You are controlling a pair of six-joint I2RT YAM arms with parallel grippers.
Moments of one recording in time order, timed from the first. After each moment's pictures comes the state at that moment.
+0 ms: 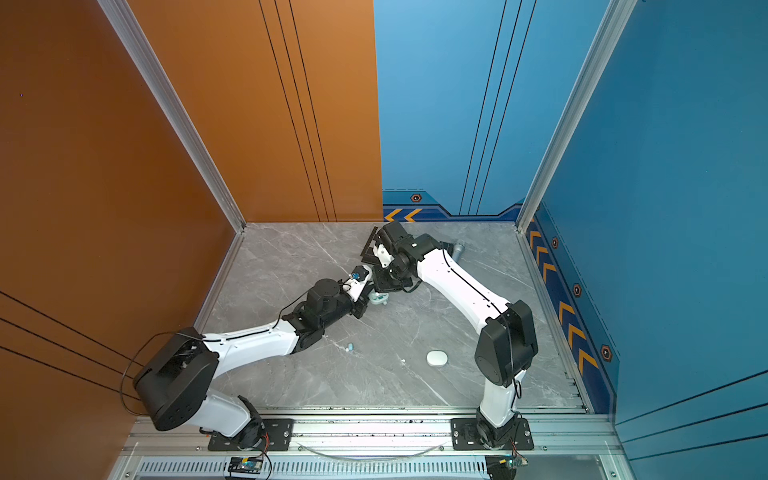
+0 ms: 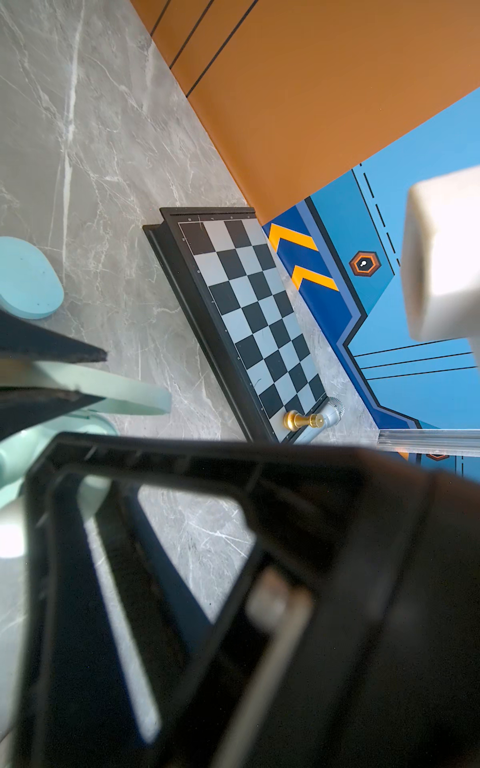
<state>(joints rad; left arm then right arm) -0.72 1.50 0.74 0.48 -0.02 0.11 0.62 1.80 1.72 -1.04 -0.27 0.35</state>
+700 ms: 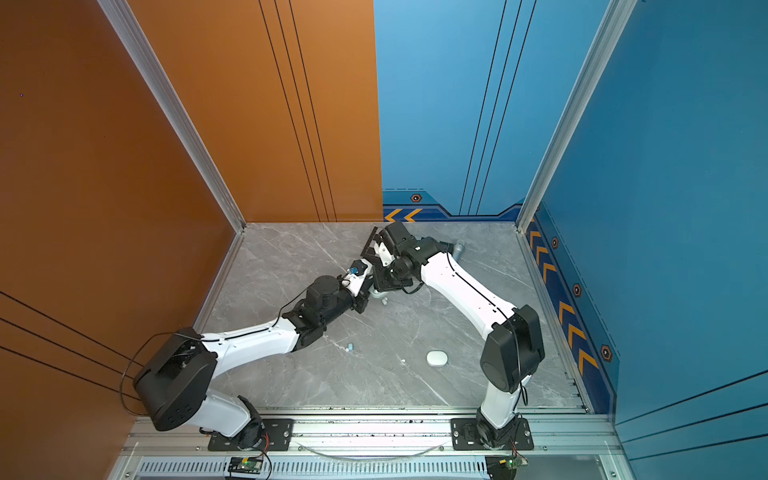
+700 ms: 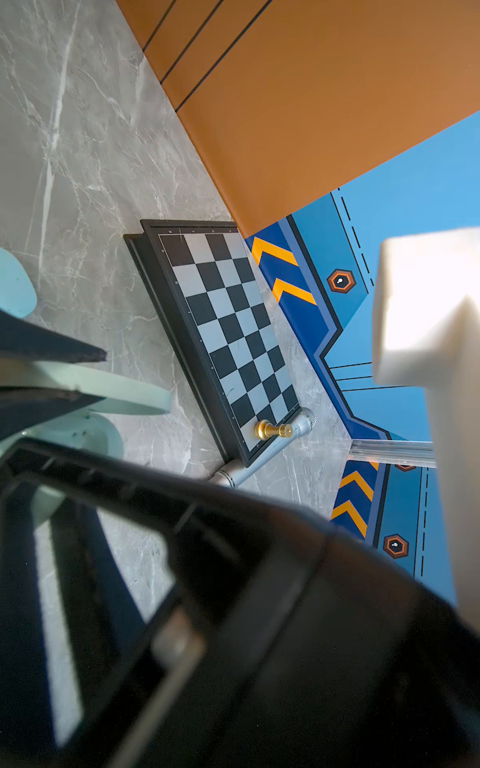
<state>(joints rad) -0.72 1.50 0.77 0.50 -0.05 0.08 0.62 1.75 1.66 -0.96 -0.26 0.38</state>
